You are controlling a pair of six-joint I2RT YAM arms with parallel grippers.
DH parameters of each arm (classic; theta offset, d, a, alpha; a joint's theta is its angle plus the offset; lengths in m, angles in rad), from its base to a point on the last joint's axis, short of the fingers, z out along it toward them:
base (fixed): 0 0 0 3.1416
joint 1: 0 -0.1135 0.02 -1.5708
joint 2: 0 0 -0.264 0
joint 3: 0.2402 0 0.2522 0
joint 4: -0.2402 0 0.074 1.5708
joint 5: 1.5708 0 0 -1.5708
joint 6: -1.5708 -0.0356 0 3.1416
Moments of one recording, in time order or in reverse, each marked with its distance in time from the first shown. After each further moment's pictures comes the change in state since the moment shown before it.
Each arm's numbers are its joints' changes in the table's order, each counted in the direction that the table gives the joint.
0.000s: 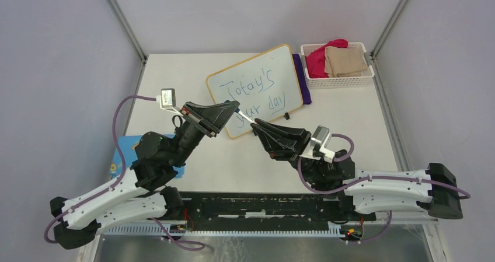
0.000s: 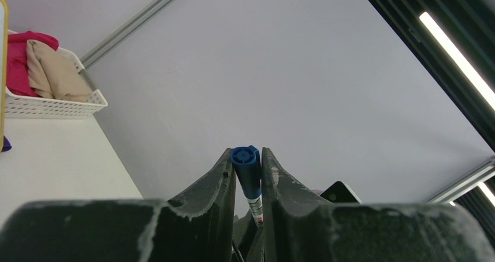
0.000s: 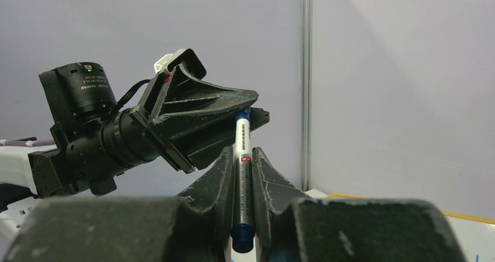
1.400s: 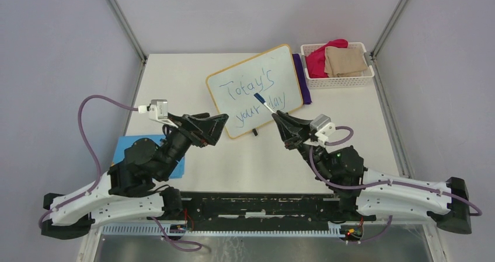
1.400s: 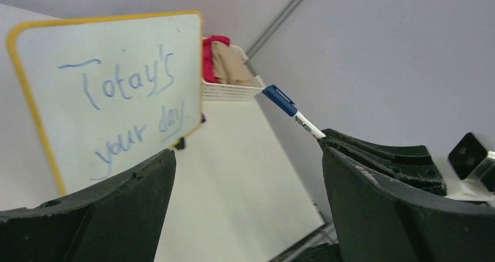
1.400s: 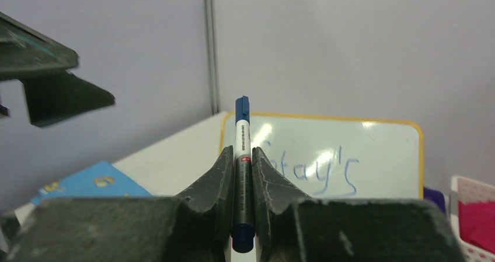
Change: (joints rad) left arm 0.174 0.118 0.107 -0.508 -0.396 -0.278; right arm 0.092 0.186 -0.025 -0.362 0.238 0.062
